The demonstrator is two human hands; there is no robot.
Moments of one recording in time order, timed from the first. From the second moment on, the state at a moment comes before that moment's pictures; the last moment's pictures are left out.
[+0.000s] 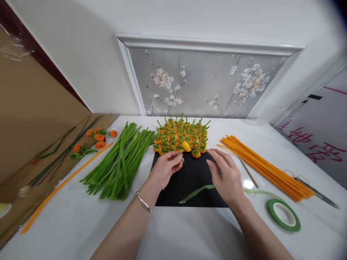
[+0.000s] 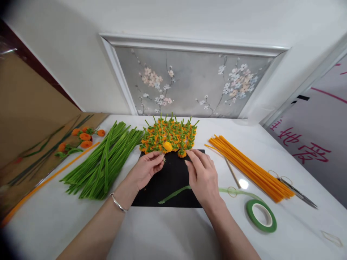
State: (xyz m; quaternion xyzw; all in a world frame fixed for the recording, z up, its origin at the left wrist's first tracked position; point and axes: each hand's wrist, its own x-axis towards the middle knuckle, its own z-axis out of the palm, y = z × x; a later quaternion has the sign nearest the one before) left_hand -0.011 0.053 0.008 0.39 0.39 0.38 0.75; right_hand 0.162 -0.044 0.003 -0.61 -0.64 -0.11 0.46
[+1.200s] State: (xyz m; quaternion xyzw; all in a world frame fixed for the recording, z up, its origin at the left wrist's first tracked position) left_hand -0.009 0.005 -0.003 0.48 0.46 0.40 0.64; right_hand 0.134 -0.045 -0.005 -0.62 -0.71 0.07 0.32
